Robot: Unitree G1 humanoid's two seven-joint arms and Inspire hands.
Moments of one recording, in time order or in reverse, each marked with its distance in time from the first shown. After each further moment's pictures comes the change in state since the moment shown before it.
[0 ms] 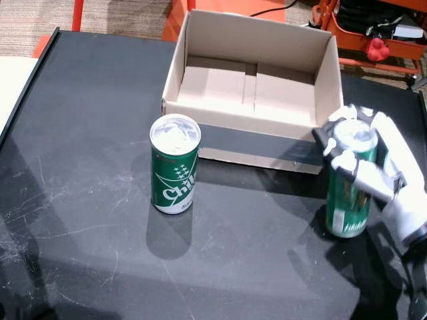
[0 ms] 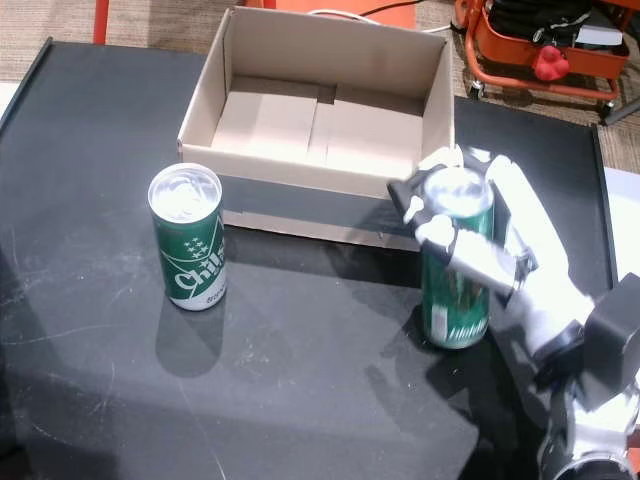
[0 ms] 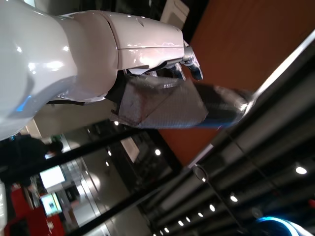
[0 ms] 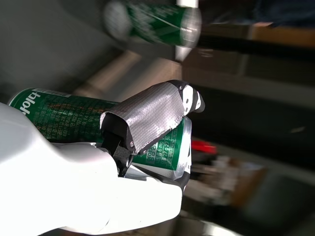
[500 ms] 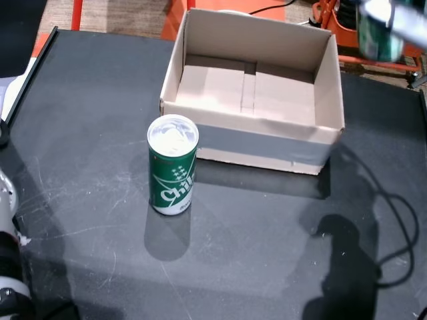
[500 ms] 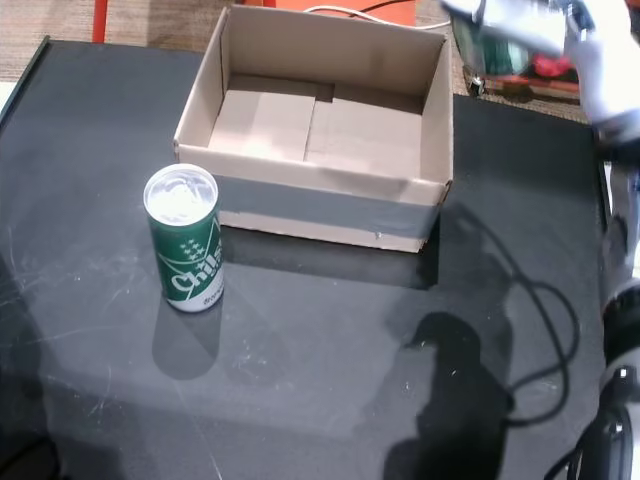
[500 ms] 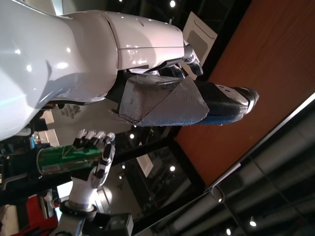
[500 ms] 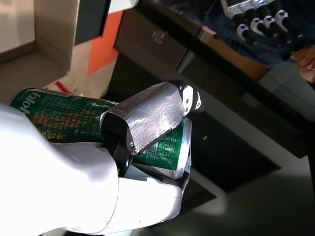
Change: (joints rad) left arm -0.079 -0.038 -0.011 0.269 0.039 -0.149 -0.069; right arm -0.227 -0.079 0.040 -0.189 0.033 0.104 0.016
